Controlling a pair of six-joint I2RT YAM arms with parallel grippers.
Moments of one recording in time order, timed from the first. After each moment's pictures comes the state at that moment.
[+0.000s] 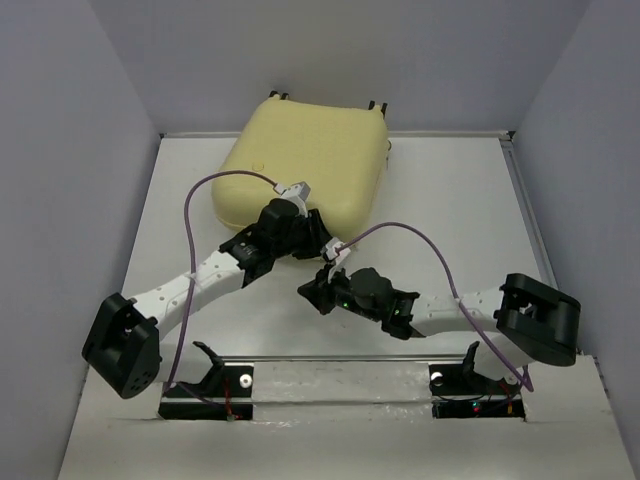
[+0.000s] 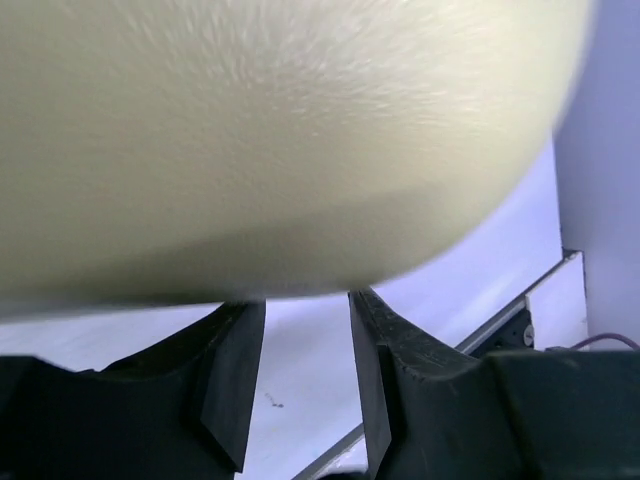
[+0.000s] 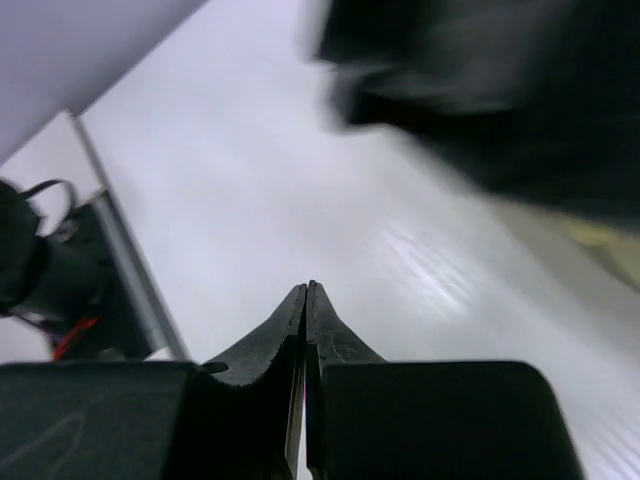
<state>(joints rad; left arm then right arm) -0.68 1.29 0.84 -0.13 0.10 -0.75 1.10 1.46 0.57 0.68 0.17 0.39</state>
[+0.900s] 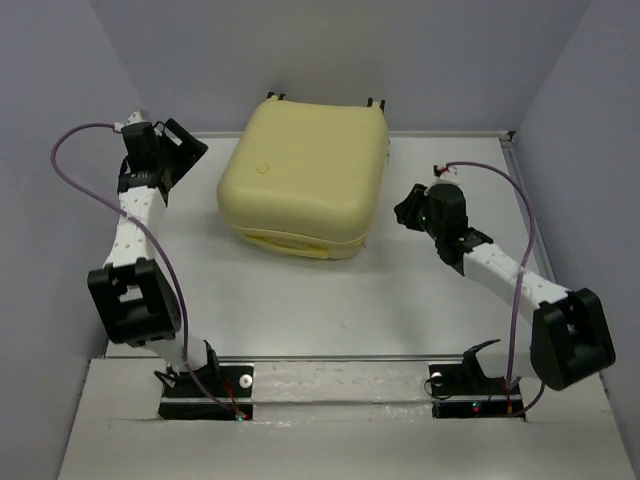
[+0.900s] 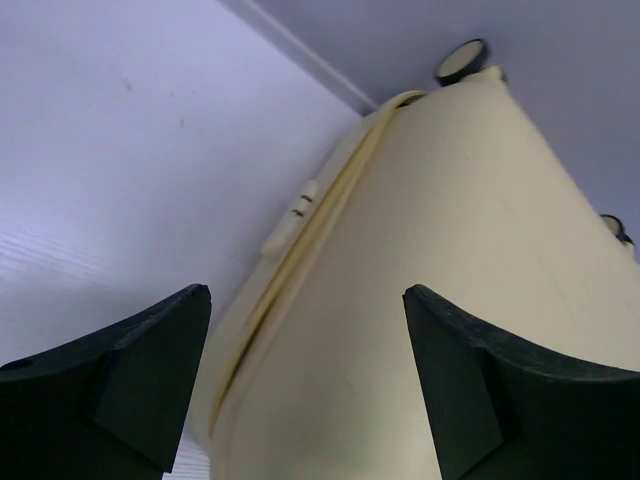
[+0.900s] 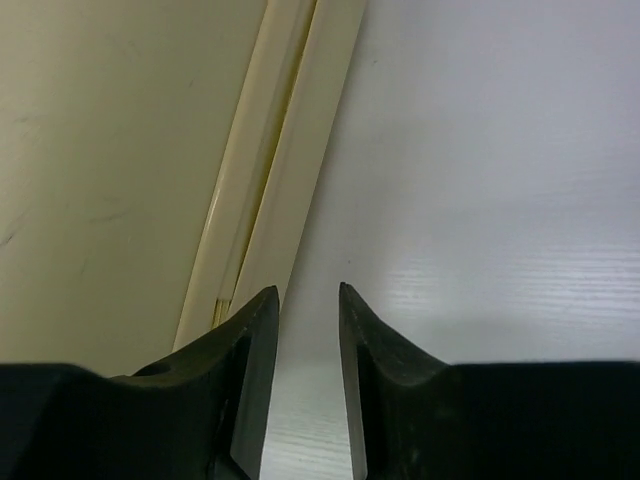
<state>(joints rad) 0.14 1.47 1.36 -0.27 0.16 -0.62 0.40 1.21 0.73 0.12 0.10 0.54</state>
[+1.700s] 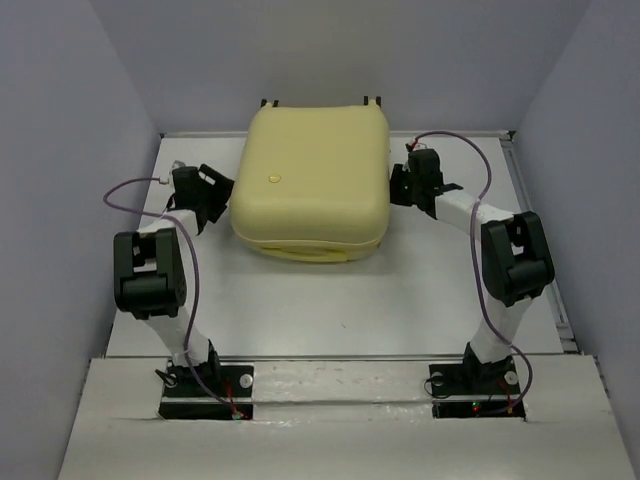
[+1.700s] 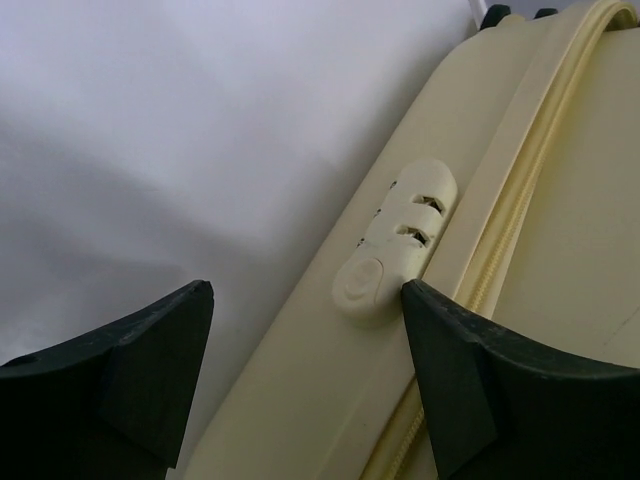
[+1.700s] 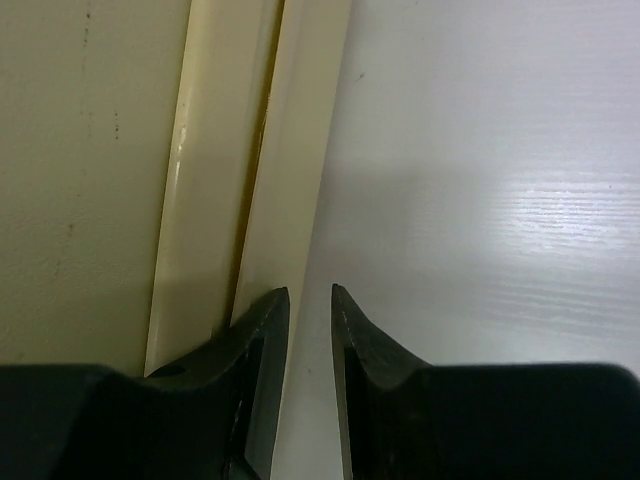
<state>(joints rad) 0.08 1.82 1.09 0.13 0.19 -0.92 0.29 1.86 1.25 -0.04 -0.10 0.43</state>
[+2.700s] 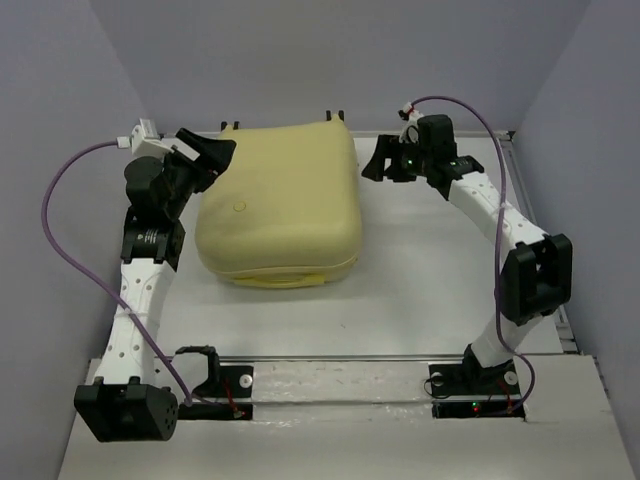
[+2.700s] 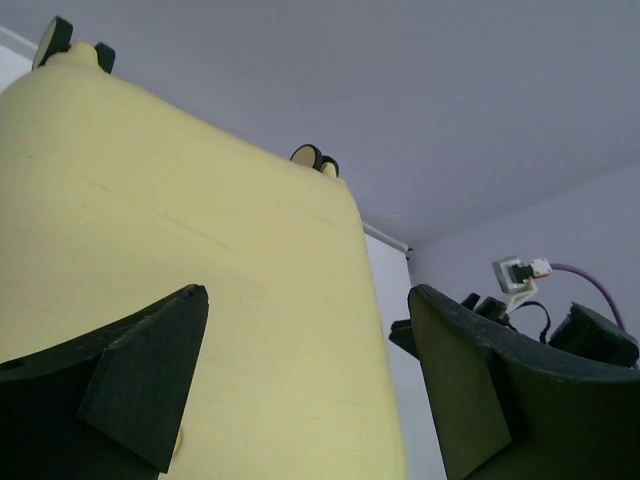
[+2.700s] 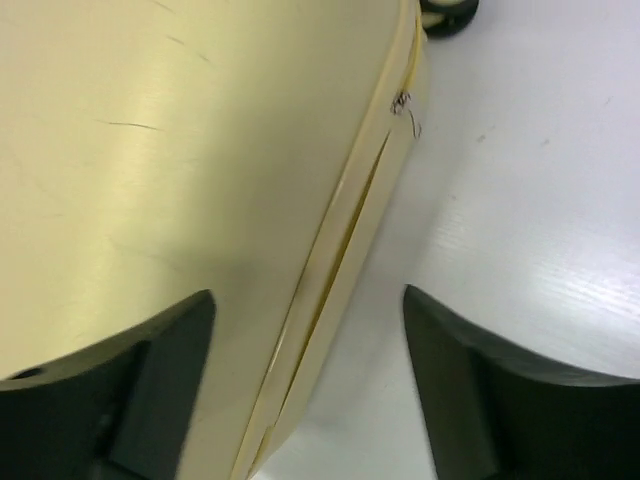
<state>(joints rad) -0.02 1.04 1.05 -0.09 0.22 -0.84 0.30 1.76 1.51 -0.36 -0.36 0.32</state>
